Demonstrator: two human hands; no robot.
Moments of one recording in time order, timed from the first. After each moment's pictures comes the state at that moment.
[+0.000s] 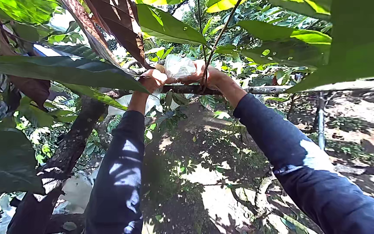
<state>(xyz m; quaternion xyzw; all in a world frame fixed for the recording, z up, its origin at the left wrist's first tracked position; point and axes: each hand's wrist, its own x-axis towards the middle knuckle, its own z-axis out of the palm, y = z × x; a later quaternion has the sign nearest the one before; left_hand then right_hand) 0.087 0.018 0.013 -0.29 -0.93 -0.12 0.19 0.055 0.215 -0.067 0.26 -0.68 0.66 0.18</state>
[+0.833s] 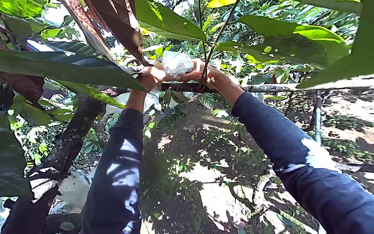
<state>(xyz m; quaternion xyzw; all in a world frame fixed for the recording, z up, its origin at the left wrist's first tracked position) 0.080 0.018 0.015 -0.28 -0.93 -0.16 0.17 0.047 0.212 -0.069 0.30 -0.67 0.65 0.19</state>
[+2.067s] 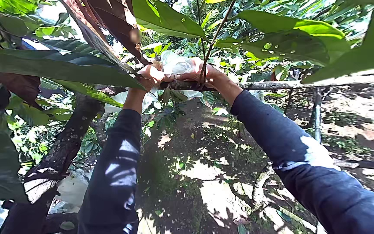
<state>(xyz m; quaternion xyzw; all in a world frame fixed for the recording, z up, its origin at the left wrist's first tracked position) -0.020 0.016 0.002 -0.35 -0.90 -0.26 0.06 0.043 0.213 -0.075 0.18 -0.71 0.65 0.20</state>
